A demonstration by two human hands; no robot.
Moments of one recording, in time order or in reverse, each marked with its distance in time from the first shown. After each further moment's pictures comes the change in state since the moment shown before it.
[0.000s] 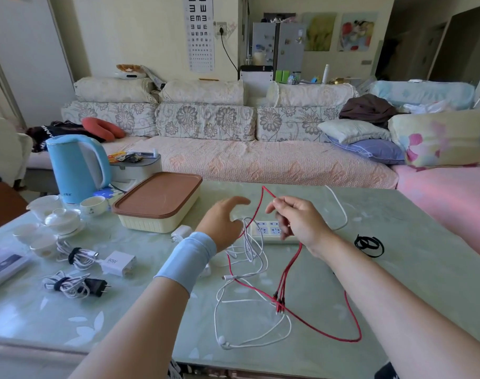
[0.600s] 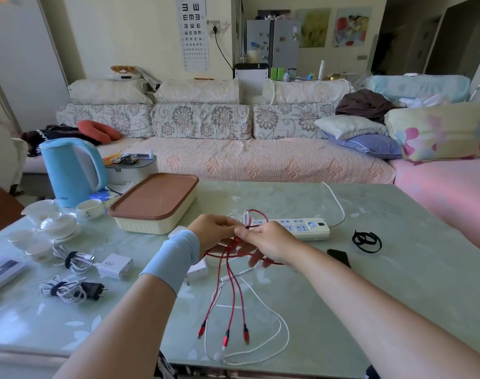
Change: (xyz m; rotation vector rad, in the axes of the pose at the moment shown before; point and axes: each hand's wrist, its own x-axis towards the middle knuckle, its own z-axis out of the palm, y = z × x) left_hand -0.008 -0.006 -0.006 -0.500 -0.222 -0.411; right_hand -0.006 0.020 0.038 -0.304 -0.209 0.302
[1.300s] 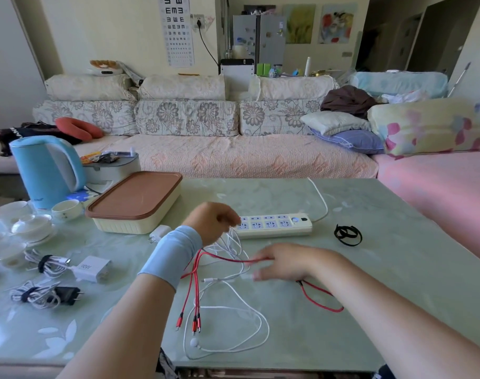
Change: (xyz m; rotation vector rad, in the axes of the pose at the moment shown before) left_hand 0.019 0.015 0.026 0.571 0.069 0.298; right_hand -0.029 0.044 -0.050 -0.622 -0.304 0.060
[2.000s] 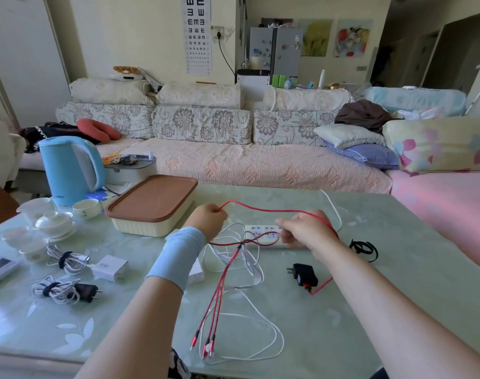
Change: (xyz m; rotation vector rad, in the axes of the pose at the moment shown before) left_hand -0.001 -0.016 -0.029 -0.197 0.165 -0.340; right_hand 0.017 -0.030 -0.038 0.823 0.647 0.143
